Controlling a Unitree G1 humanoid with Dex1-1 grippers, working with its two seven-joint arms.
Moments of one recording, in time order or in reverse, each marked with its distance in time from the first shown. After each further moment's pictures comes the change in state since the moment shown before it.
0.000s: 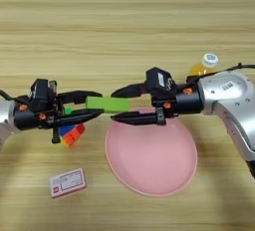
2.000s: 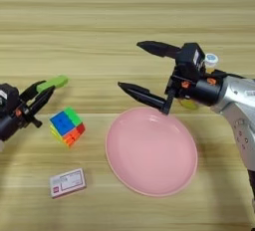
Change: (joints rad) left arm 0.189 -0.104 0.219 0.183 0.152 -0.091 0.559; right arm 0.101 0.135 -0.232 -0.004 0.101 -0.090 -0.247
